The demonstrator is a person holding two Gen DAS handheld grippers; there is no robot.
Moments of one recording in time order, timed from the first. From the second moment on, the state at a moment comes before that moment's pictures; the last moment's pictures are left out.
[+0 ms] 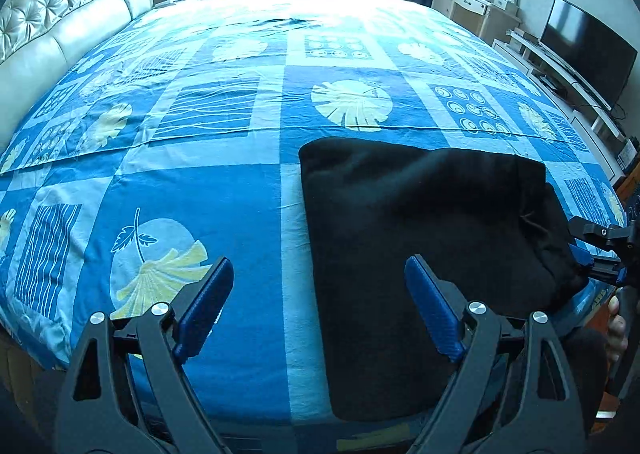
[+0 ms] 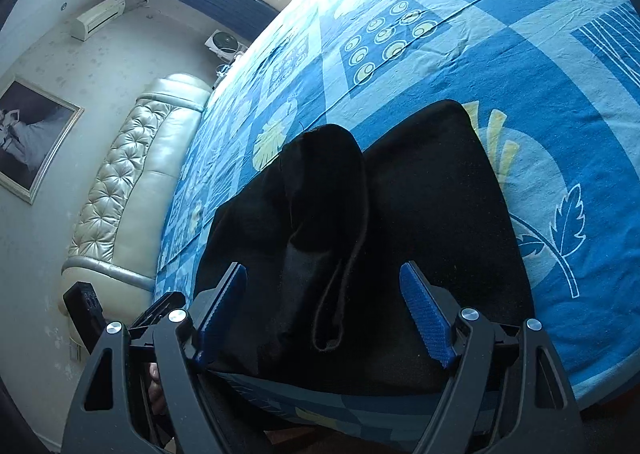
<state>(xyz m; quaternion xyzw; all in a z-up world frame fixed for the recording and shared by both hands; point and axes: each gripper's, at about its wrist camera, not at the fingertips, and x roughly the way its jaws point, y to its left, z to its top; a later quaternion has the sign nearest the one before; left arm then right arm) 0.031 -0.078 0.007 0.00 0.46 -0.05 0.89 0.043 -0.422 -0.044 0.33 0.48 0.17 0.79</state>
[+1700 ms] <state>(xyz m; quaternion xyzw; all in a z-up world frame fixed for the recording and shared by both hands) 0.029 -0.065 -0.008 -0.01 0.48 -0.05 0.88 0.031 -0.476 -0.063 0.33 0.49 0.13 0.80</state>
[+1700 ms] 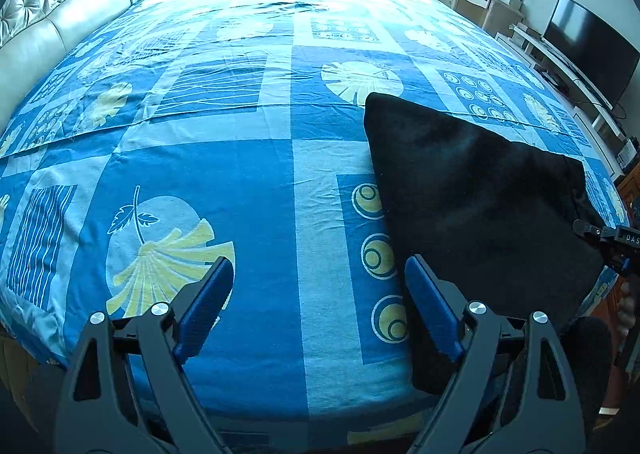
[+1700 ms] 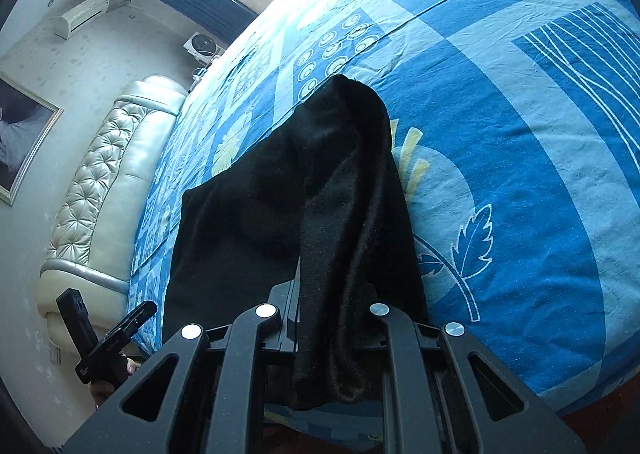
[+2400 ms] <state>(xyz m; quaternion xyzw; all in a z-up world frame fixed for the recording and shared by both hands) 0.025 -0.076 -0.015 -0.01 0.49 -0.08 0.87 0.030 -0.486 -0.074 0.37 0.48 0.14 0.78</state>
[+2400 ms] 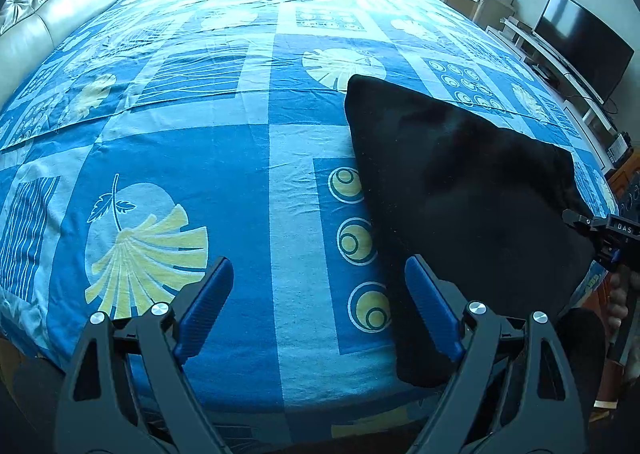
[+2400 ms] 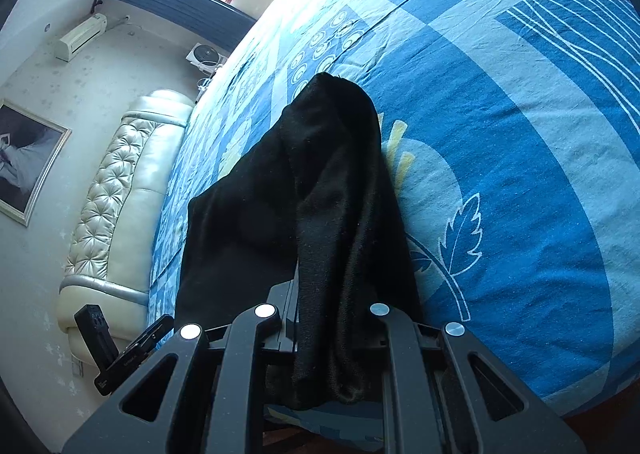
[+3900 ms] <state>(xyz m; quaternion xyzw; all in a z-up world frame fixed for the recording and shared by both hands) 0.053 -0.102 -0.073 -0.24 0.55 -0.27 0.75 0.021 -0.478 -0.091 0.39 0.51 0.18 0.75</state>
